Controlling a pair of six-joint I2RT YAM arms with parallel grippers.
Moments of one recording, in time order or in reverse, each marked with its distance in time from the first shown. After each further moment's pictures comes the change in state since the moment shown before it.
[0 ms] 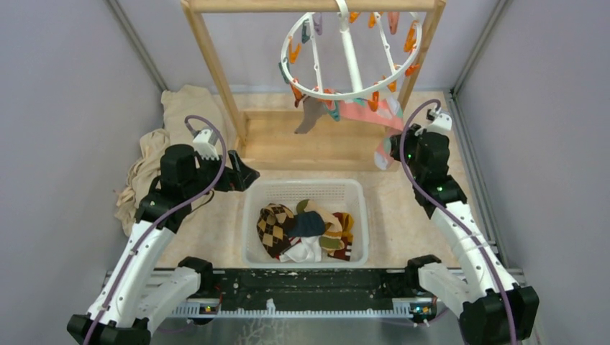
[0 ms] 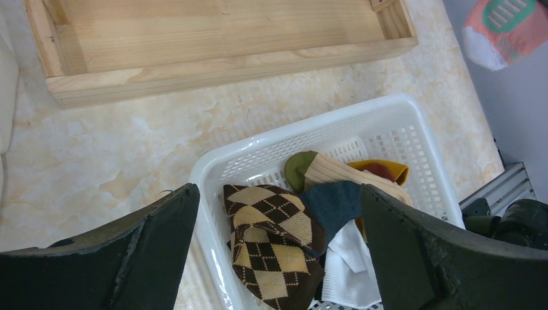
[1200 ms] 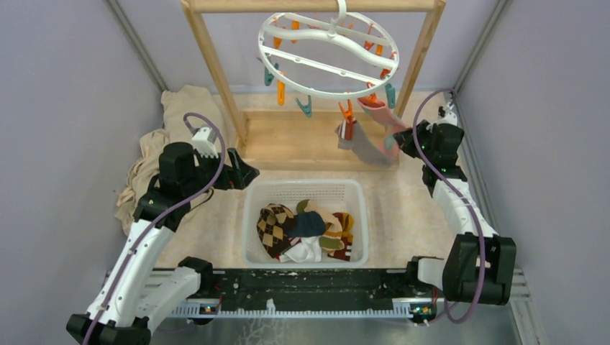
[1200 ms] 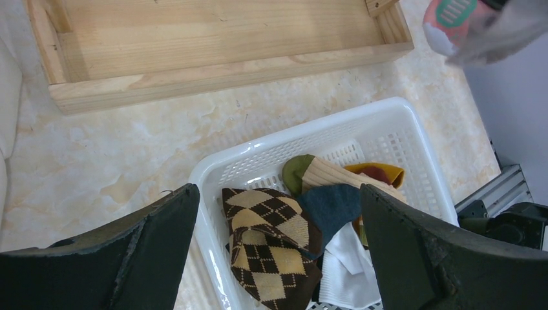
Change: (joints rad) left arm 0.000 0.008 0.029 -0.013 0.000 0.000; right arm -0.324 0.316 -0.017 0.256 -0.444 0.124
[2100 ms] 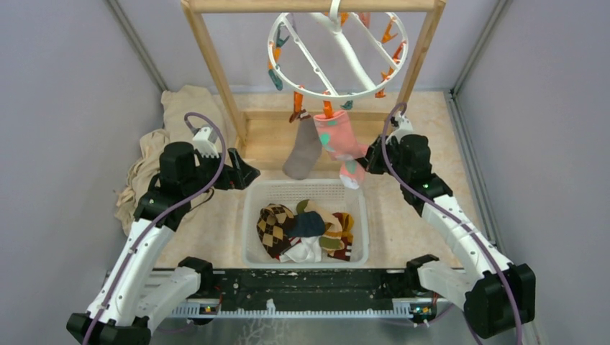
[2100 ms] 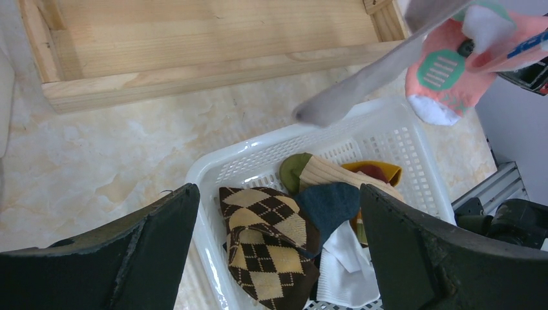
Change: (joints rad) left arm 0.000 0.010 0.000 0.002 0.011 -0.005; right arm 0.391 -0.214 -0.023 -0.204 0.018 -0.064
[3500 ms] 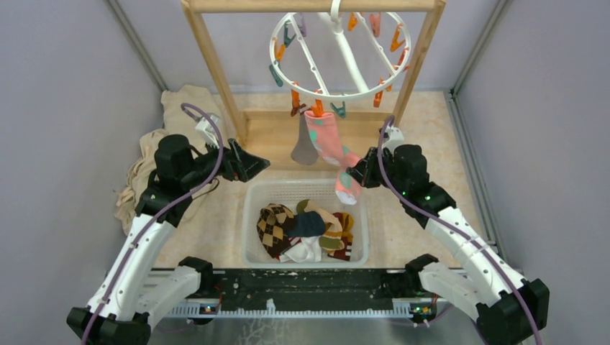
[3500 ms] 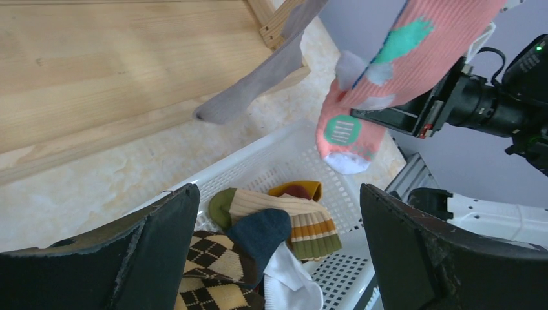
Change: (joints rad) left arm -0.004 0.028 0.021 0.194 0.211 -0.104; right arm 0.143 -0.109 -0.001 -0.157 0.020 -0.048
